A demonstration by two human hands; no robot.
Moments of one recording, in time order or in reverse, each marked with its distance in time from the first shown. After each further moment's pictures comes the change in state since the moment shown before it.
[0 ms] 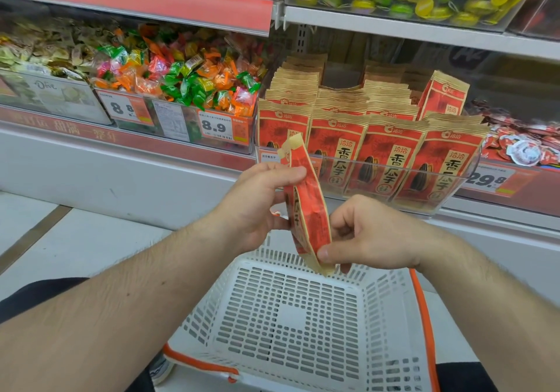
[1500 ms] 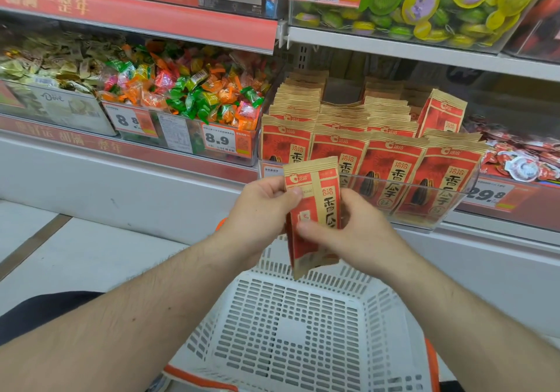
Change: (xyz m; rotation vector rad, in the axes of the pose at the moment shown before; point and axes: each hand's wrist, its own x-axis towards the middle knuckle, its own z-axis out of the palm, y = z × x) left_hand -0.007 0.000 0.003 0.181 0.010 0.101; right_hand 0.021 0.004 0.023 0.154 0.508 0.141
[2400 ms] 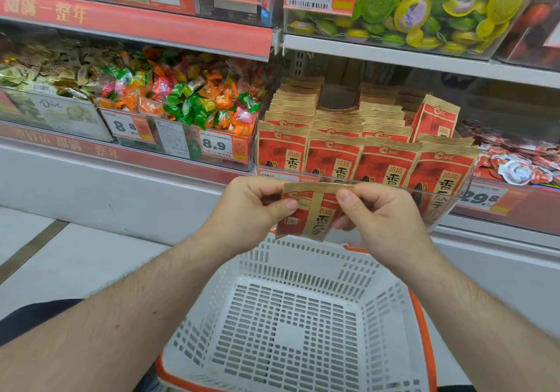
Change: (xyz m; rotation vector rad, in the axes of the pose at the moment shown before) left_hand 0.004 0.006 -0.022 0.309 -0.070 0.309; right_hand -0.002 -0.001 -0.024 0.179 0.207 -0.304
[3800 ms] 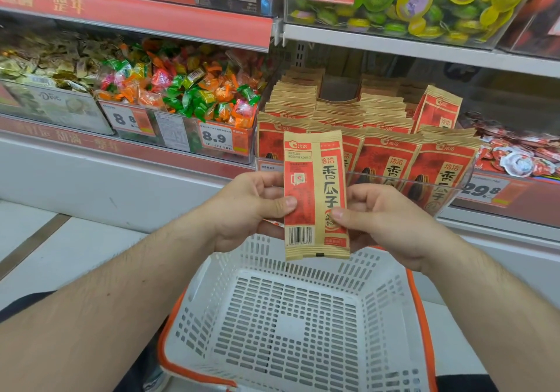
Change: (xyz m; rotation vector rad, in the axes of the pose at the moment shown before) left_hand 0.004 -0.005 -0.010 -0.334 -0.278 -0.311; right_hand 0.004 0.000 -0.014 0.253 -0.426 0.411
